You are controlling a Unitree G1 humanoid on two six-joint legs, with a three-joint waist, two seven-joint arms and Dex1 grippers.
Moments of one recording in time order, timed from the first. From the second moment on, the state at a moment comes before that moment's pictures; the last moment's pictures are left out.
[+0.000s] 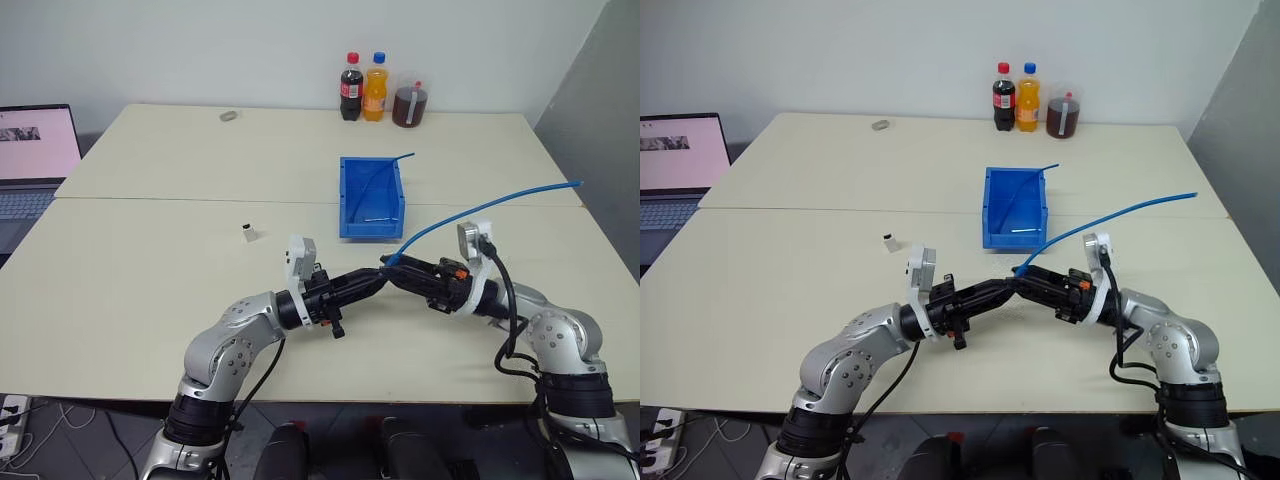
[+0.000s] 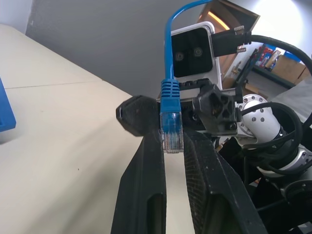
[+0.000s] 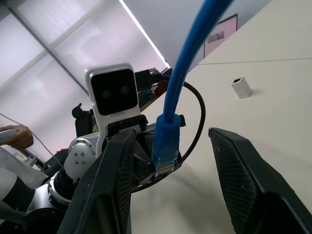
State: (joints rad) left arm -0.29 0.27 -0.11 -0.23 -0.73 0.59 -0.85; right arm -0.36 -0.42 -0.10 -0.15 0.91 0.88 0.94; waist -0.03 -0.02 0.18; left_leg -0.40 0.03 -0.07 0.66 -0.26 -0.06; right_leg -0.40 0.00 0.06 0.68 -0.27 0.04
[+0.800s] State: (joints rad) left arm -0.29 0.26 -0.12 -0.23 -0.67 0.55 -0.84; right arm -0.37 -0.42 -0.10 -0.15 0.94 0.88 0.91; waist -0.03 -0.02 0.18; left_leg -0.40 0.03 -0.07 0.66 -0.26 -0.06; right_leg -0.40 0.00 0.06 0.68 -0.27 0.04
